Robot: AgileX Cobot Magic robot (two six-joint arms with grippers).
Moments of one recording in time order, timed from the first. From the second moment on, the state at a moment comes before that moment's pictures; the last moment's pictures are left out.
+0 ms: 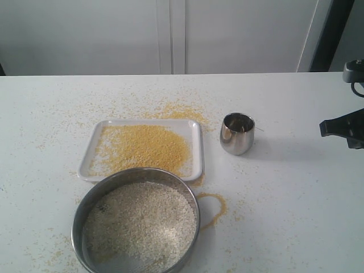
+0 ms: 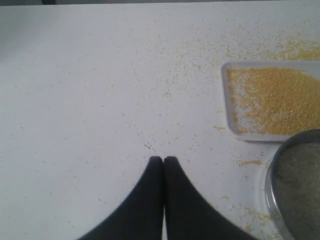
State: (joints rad) left arm -0.06 0.47 -0.78 0.04 0.96 -0.05; right arm -0.04 1.42 -0.87 0.00 0.56 -0.05
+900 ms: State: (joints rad) left arm -0.06 0.18 -0.32 -0.09 0.70 0.13; right arm -0.04 1.42 -0.87 0.00 0.56 -0.05
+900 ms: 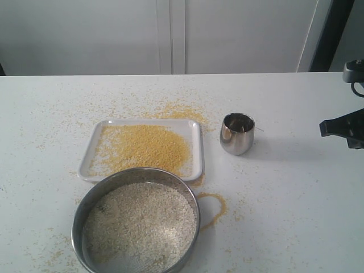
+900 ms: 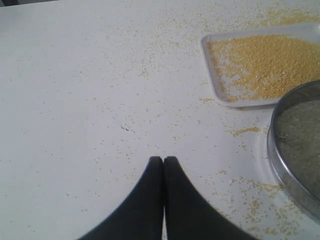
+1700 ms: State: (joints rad) left arm -0.06 0.00 0.01 -0.11 0.50 0.13; right arm -0.04 1.42 -0.87 0.00 0.56 -0.03
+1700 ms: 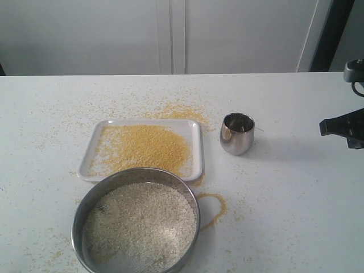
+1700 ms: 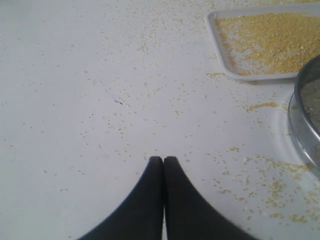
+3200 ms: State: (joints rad) left arm -0.06 0.00 0.02 -0.11 0.42 0.13; right arm -0.04 1.42 -0.87 0.00 0.56 -0.03
